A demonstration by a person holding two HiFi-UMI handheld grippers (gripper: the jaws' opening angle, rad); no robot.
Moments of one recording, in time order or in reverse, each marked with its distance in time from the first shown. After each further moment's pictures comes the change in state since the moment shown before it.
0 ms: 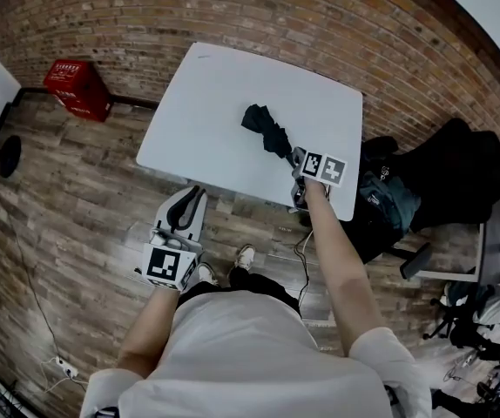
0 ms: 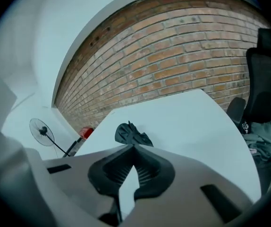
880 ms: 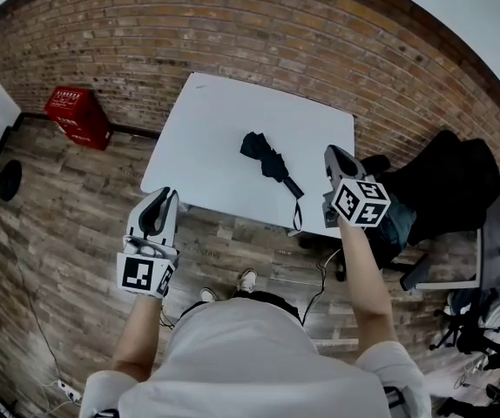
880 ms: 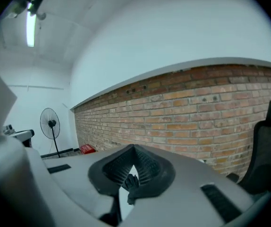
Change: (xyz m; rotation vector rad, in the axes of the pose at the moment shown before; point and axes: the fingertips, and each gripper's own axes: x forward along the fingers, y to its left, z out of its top) left arm -0.018 0.062 0.073 0.092 -0.140 0.062; right arm -0.165 0.067 0.132 -0.362 -0.466 0.076
